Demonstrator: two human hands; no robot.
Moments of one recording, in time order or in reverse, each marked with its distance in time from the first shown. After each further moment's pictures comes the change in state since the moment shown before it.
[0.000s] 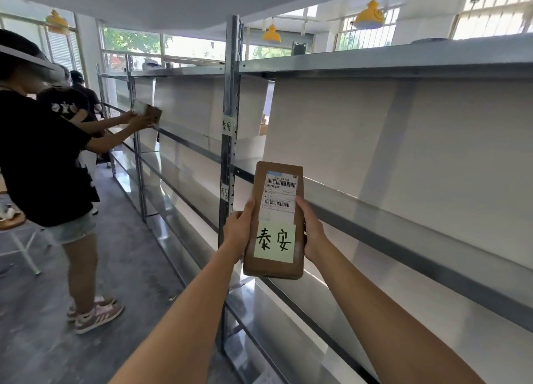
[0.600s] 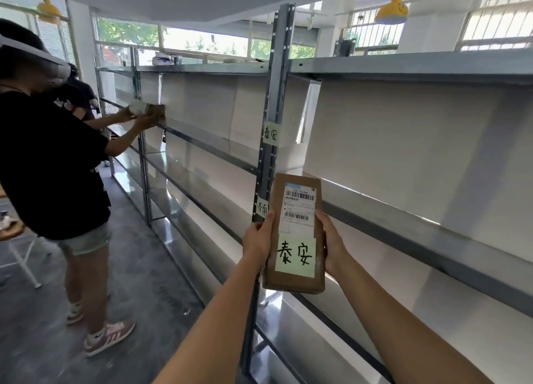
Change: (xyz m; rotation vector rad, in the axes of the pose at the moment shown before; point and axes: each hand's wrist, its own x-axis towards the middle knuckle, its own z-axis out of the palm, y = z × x) left_hand 0.162 -0.028 -0.111 -0.006 -0.092 -0.046; right_hand 0.106 0.046 0.145 -0.045 0.051 0.005
